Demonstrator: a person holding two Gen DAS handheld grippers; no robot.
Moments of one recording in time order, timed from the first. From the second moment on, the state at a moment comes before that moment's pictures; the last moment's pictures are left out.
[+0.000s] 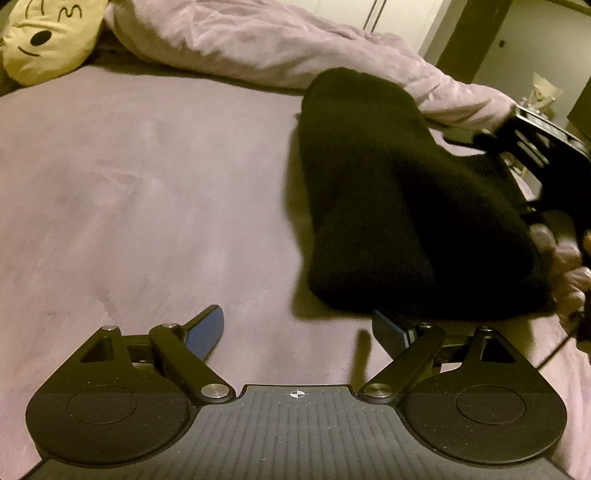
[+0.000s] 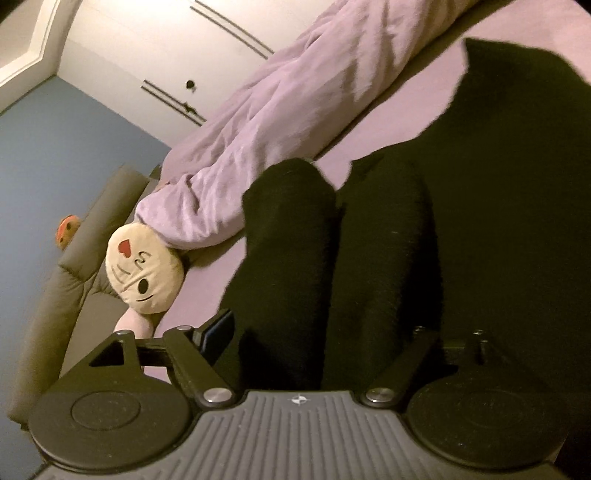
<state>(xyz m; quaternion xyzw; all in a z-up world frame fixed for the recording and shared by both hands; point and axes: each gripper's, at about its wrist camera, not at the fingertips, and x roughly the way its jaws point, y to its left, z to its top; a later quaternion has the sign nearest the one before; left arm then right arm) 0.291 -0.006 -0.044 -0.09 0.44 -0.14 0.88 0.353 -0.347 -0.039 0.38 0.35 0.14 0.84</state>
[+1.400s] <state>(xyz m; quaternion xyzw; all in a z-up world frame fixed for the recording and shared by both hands) 0.303 -0.016 -0.028 -0.09 0.45 -0.12 0.88 0.366 -0.280 -0.002 0.10 0.35 0.10 0.93</state>
